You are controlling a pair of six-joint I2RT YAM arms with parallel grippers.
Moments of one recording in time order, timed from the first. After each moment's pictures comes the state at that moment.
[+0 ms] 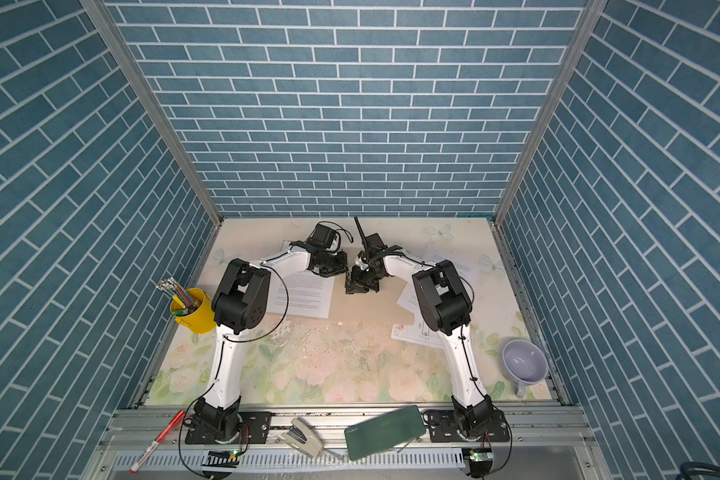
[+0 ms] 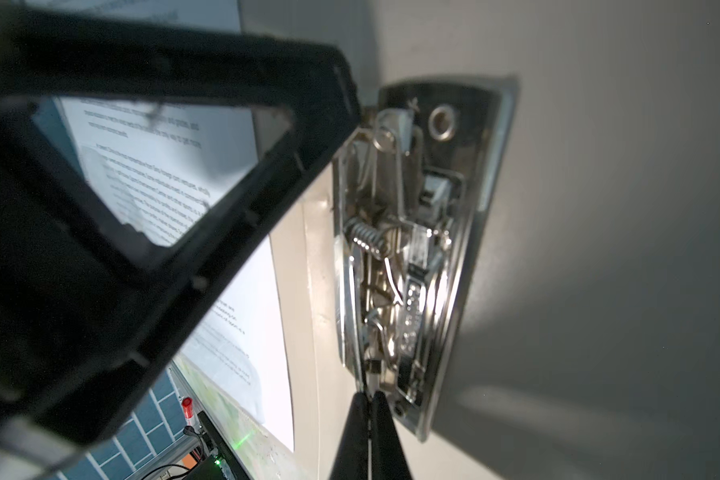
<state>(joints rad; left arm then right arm) -0.44 2.28 1.70 -0.43 0.29 -0.57 0.56 2.27 1.67 -0.62 -0.60 0.55</state>
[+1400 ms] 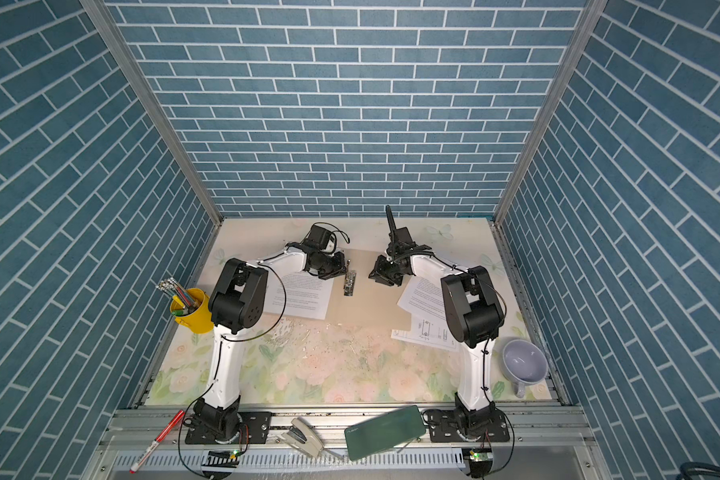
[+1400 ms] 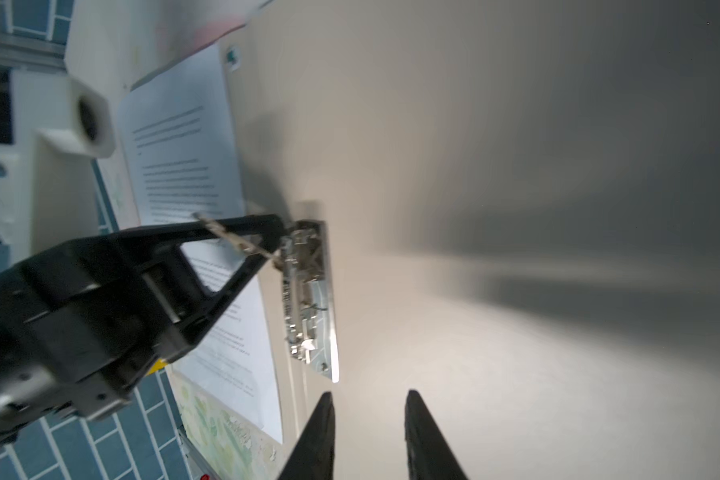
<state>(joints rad) -0.40 2.27 1.66 -0.40 0.39 -0.64 0.42 2.01 1.42 -0.48 -0.47 0.68</state>
